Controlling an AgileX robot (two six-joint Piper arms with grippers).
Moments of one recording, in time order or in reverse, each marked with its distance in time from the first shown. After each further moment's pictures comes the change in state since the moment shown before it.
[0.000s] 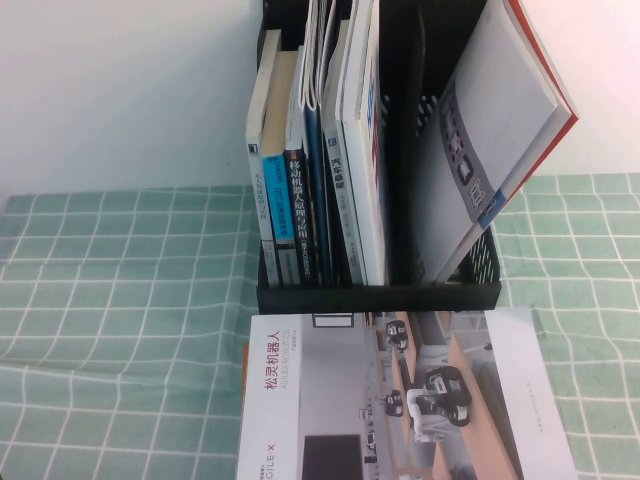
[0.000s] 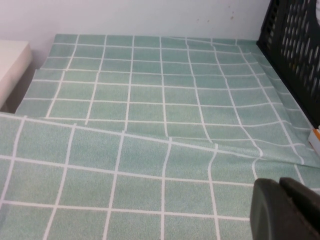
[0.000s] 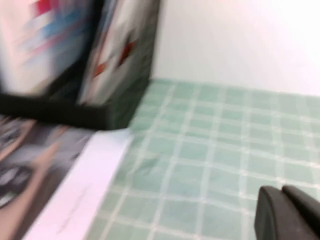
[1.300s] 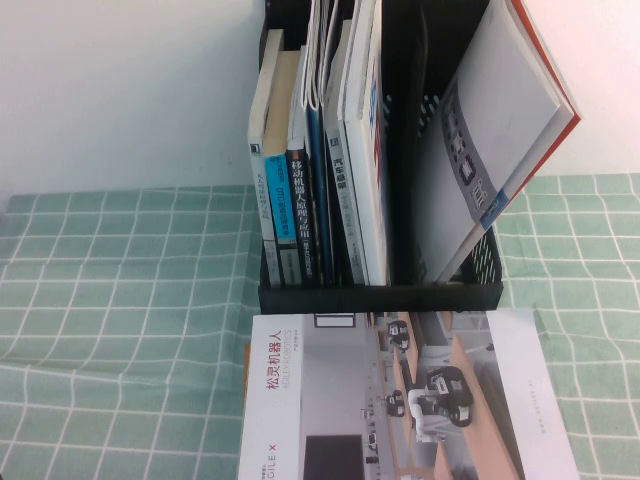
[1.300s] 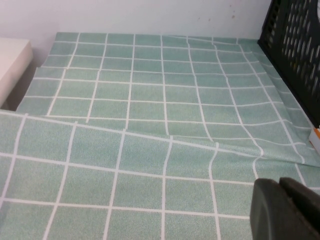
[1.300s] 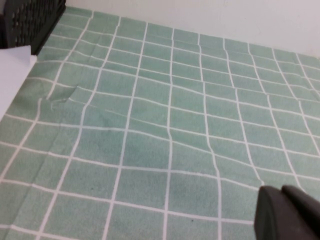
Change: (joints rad) right arm -0.376 -0.074 0.107 0.301 0.039 -0.487; left arm 0.000 0.000 -0.002 -0.004 0.004 -0.001
